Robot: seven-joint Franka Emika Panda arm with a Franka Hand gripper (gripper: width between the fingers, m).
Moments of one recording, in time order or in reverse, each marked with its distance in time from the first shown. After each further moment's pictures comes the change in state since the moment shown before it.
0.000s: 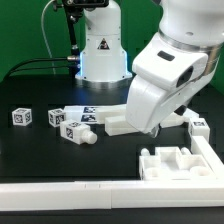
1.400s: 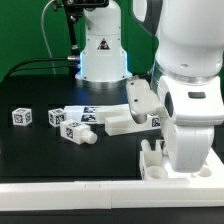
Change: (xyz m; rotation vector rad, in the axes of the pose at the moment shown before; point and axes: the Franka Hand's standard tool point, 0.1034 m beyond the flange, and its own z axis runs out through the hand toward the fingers) arm 0.019 0.018 0.033 -0.024 0.035 -0.880
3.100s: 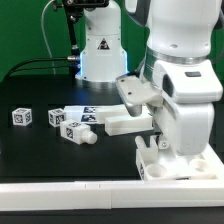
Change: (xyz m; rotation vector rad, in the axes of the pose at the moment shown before) arm -0.016 -0.008 -0.001 -0.108 -0.028 -0.237
